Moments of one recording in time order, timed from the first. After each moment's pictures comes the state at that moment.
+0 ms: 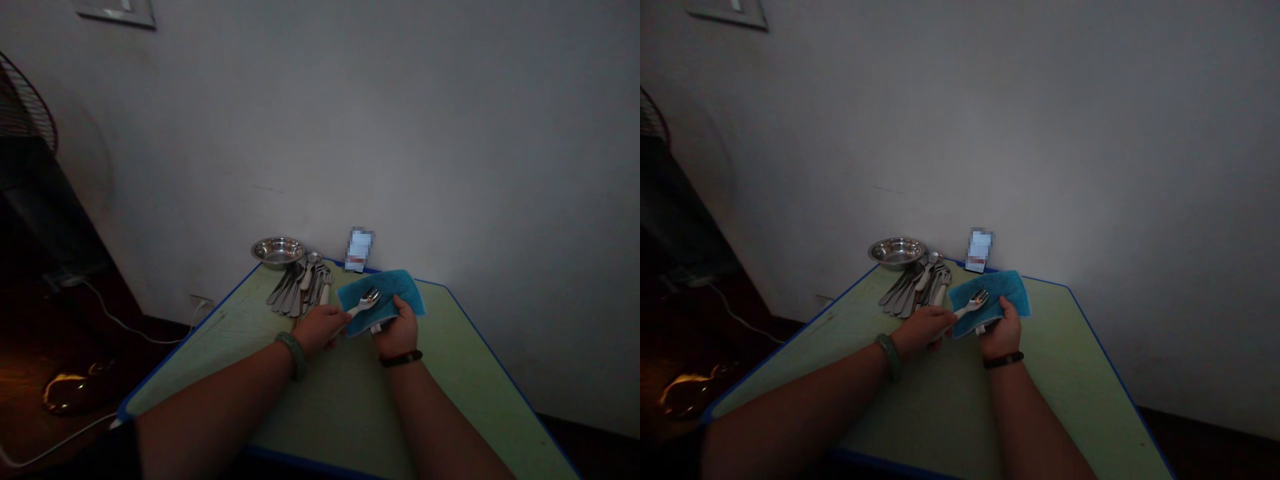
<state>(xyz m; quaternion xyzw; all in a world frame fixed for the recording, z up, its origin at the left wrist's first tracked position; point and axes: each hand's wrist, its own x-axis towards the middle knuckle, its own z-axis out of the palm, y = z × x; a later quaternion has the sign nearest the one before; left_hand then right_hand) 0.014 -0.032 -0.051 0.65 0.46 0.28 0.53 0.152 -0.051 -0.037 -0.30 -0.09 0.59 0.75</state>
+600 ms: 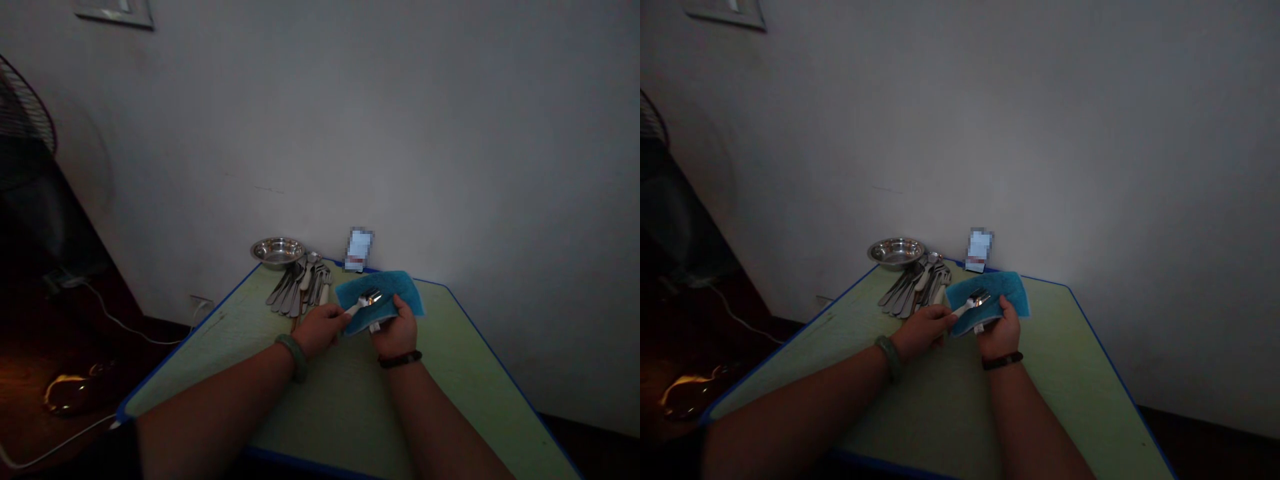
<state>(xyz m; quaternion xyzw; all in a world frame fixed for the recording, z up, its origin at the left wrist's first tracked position) 0.012 -0.034 -0.049 0.69 0.47 0.28 0.48 0.153 -0.050 -0.039 -0.31 -0.08 0.60 0.74</state>
